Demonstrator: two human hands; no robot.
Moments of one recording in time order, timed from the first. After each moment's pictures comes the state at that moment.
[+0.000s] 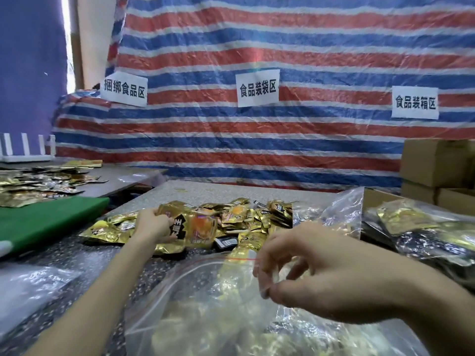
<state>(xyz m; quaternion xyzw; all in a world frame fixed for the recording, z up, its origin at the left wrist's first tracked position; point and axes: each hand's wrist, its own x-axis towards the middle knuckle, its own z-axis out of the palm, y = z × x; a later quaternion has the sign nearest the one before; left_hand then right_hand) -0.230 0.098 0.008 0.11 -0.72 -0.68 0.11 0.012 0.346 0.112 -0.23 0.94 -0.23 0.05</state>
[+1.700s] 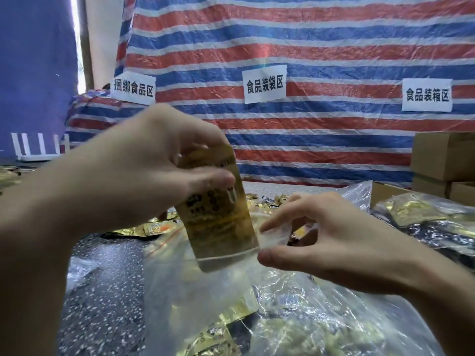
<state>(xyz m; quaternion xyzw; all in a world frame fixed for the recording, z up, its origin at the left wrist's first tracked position) 0.012 0.111 0.164 -0.40 -0.83 -0.31 0.23 0.020 0.343 0.115 -0.23 0.92 -0.28 -0.10</state>
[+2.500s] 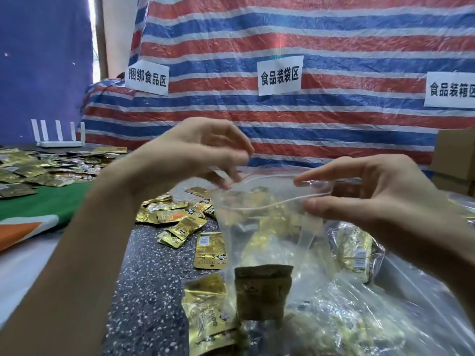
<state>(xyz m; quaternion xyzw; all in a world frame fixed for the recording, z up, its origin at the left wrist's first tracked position) -0.055 0.100 0.145 -0.34 -0.80 -0.50 0.04 0.020 0.347 0.121 -0.23 0.84 -0.46 -0.19</state>
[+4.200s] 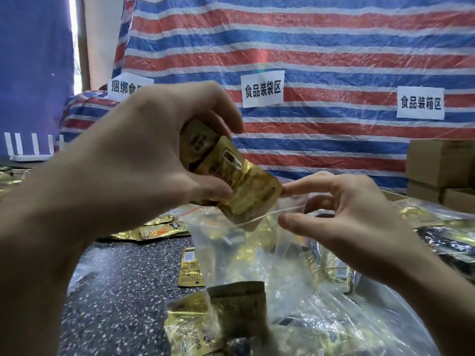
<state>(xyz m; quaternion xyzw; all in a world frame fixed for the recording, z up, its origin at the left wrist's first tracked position) 0.005 0.113 0.164 -0.42 -0.78 -0.26 0.39 0.014 0.346 0.115 -0.19 0.84 -0.45 -0.22</state>
